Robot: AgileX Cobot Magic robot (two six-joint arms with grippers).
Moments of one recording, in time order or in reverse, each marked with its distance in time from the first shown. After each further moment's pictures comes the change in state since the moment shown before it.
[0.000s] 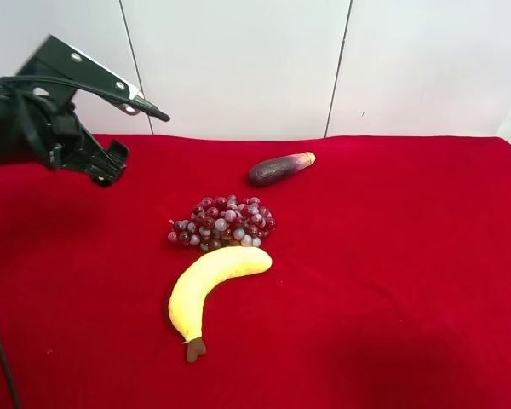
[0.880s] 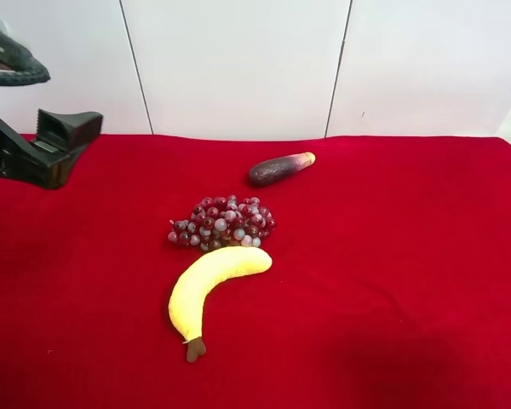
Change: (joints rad) left arm -0.434 -0.477 0.140 -0.006 -0.183 -0.081; right arm 0.000 0.000 0.000 0.000 0.000 0.000
